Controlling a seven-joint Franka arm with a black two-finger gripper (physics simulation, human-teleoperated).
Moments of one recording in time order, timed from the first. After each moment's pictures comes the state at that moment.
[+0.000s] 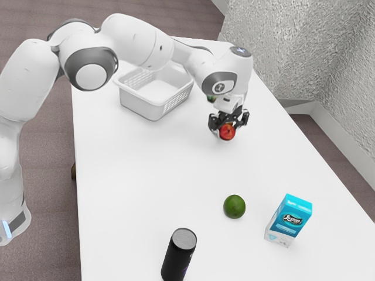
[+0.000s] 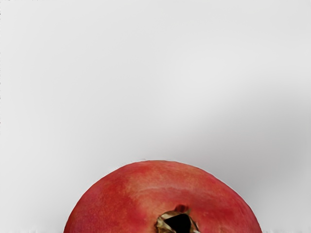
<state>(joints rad) 0.04 0.43 0.12 -1.55 -0.04 2.16 1.70</state>
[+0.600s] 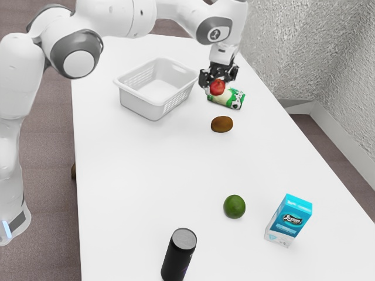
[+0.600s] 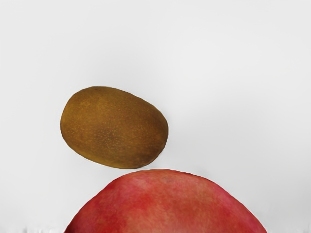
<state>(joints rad) 0.03 0.29 0.28 -1.41 -0.01 1.81 1.57</state>
